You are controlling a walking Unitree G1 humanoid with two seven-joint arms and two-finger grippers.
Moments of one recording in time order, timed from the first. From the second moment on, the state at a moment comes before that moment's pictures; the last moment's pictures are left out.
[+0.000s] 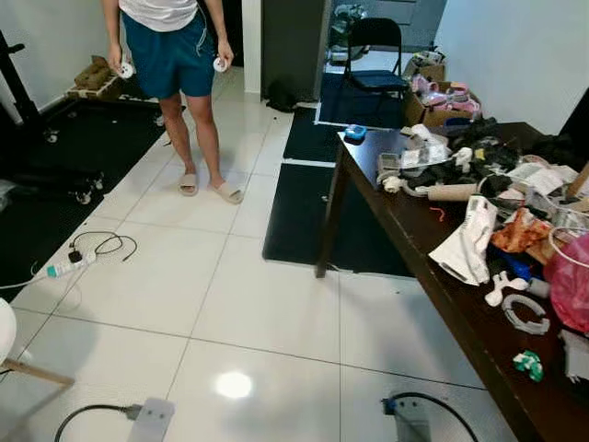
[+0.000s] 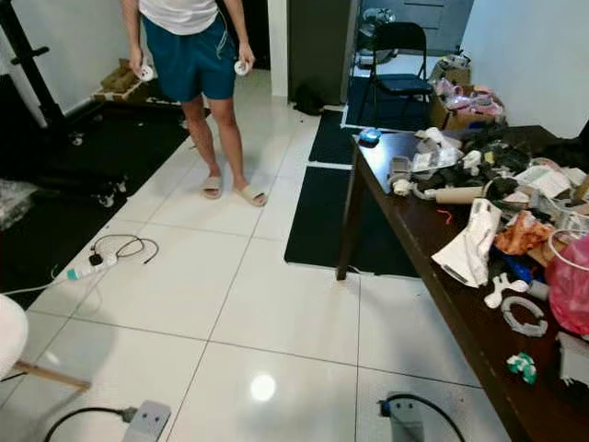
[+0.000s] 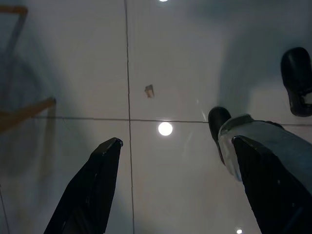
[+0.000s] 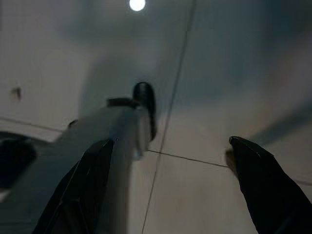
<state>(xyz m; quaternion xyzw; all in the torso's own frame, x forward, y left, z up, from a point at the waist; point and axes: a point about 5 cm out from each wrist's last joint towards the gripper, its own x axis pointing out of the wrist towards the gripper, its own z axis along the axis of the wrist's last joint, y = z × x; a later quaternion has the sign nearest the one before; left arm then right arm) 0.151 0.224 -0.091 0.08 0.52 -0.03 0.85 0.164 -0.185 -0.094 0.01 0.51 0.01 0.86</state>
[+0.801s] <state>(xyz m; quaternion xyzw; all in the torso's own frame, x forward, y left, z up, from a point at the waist) 0.140 0.222 -0.096 0.06 0.53 -0.01 0.85 0.164 -0.186 -0.094 -0.01 0.52 0.03 0.86</state>
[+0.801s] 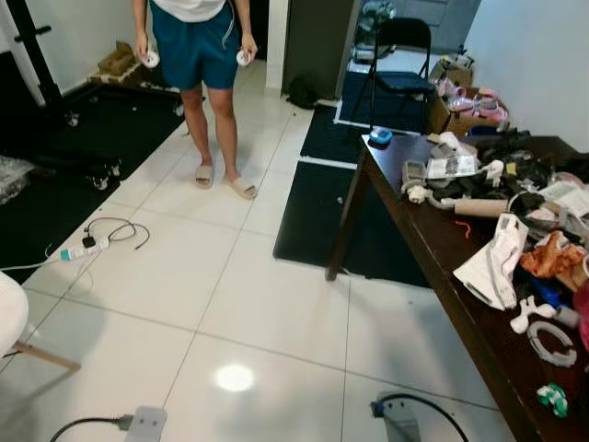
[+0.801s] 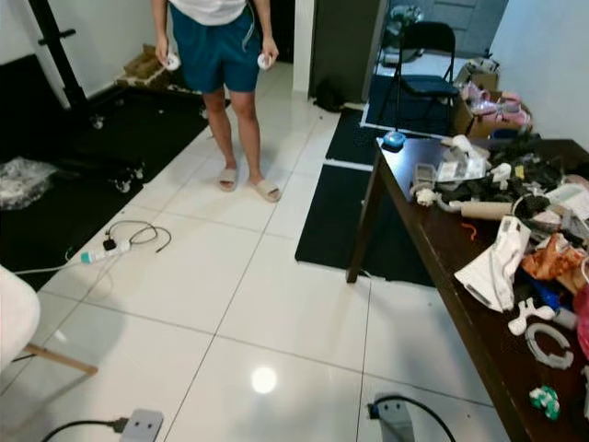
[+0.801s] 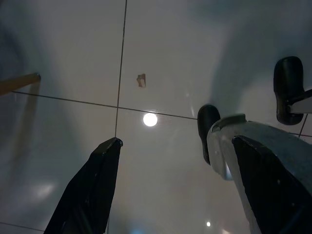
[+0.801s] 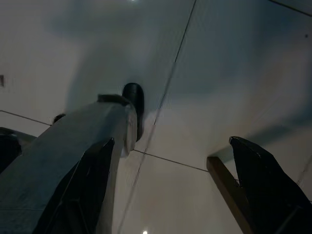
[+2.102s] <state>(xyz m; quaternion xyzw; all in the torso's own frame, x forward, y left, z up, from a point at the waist) 0.124 0.217 -0.103 0.04 0.54 0.01 0.84 0.170 -0.186 -0.091 -0.03 0.51 0.05 0.86</state>
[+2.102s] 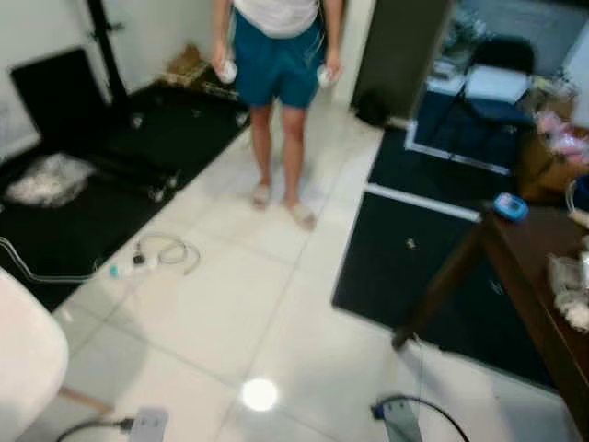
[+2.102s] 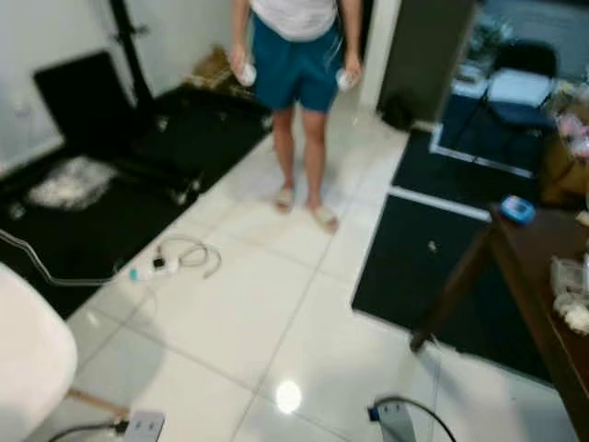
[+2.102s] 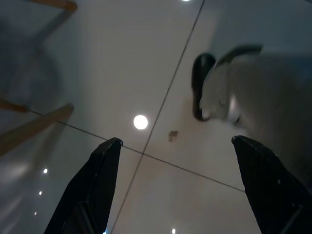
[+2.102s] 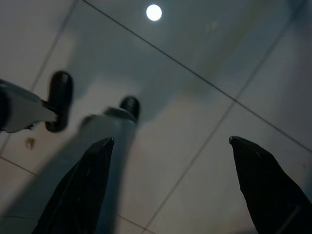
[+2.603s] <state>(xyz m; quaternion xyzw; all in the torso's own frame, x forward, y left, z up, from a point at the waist) 0.135 0.219 -0.098 0.04 0.52 0.02 0.85 0.170 -0.183 -0.091 -0.04 0.51 0.06 0.86</state>
